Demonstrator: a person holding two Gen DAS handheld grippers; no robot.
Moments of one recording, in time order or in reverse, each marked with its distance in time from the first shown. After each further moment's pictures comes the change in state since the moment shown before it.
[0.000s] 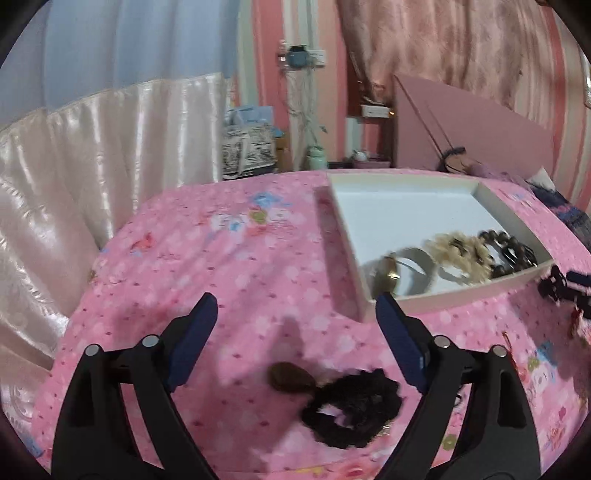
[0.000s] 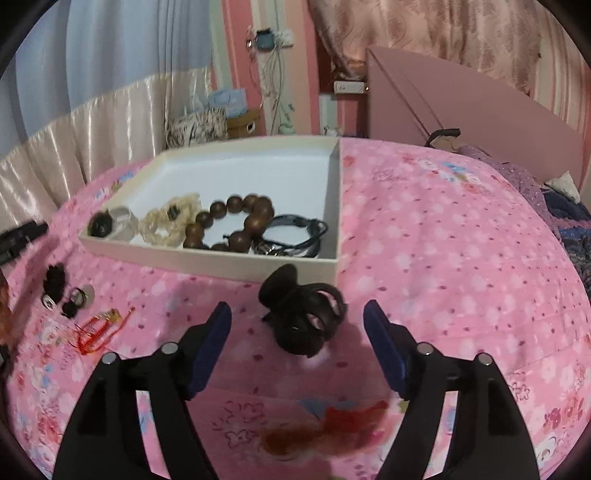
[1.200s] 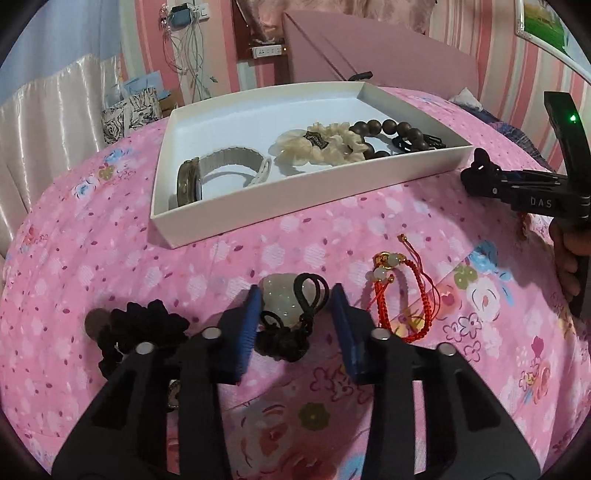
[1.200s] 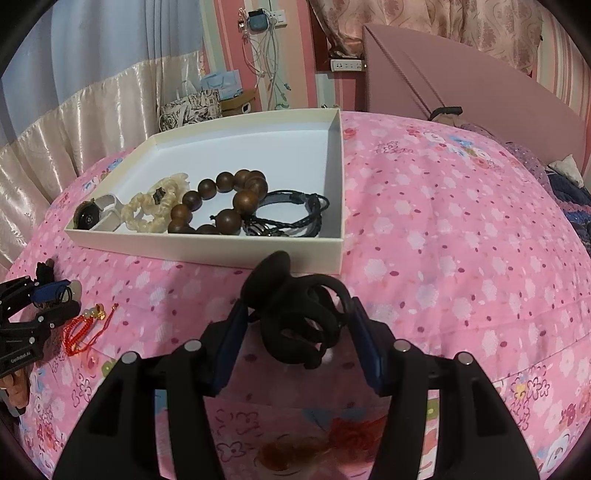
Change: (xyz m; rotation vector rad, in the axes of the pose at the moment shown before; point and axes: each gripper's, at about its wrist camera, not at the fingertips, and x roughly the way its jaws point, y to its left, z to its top) left arm 0.030 -0.115 -0.054 0.260 0.200 -0.275; right arm 0.020 -0.004 -0.006 0.043 0.069 0.015
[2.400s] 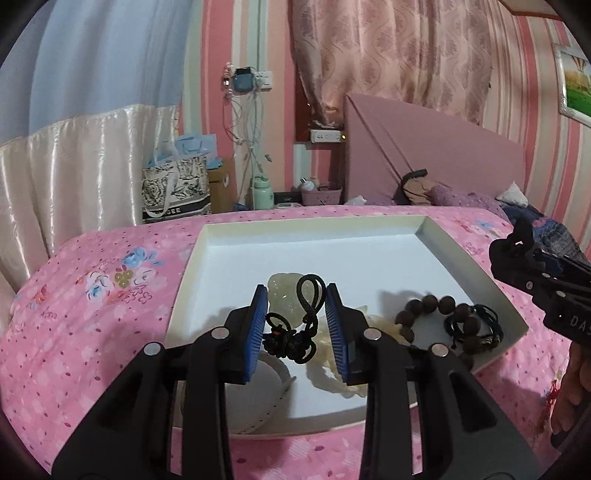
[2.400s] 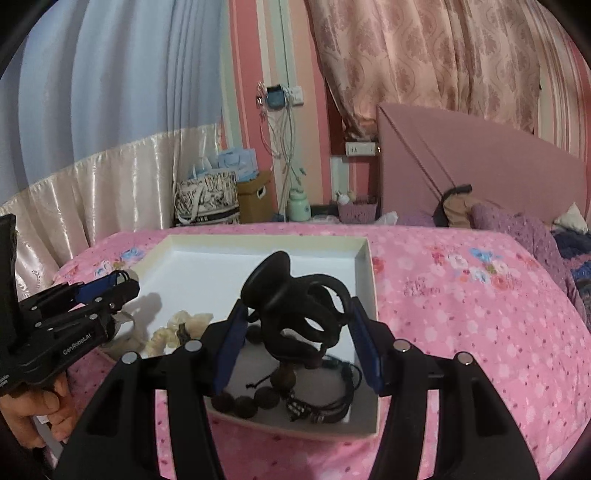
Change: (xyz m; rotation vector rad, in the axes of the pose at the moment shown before) left arm 0.011 0.006 0.102 -0.202 -0.340 0.173; right arm -0.009 0.030 0.080 -0.042 -0.333 0.021
